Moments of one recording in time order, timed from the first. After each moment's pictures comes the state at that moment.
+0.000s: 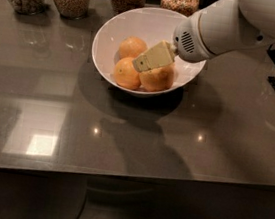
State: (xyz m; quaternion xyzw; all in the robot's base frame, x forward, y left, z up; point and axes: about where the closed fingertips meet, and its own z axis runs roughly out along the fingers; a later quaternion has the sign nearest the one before) arm 0.567 -0.052 0.959 -0.34 0.85 0.14 0.37
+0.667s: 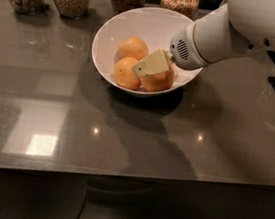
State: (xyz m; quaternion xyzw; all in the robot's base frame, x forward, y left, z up) arm 0.570 -0.053 0.934 -0.31 0.87 0.15 0.35
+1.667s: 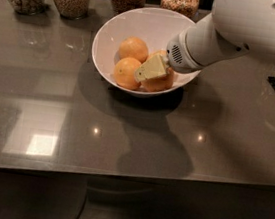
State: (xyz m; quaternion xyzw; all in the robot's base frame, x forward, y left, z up) arm 0.587 -0.056 0.906 -0.29 0.89 0.13 0.32
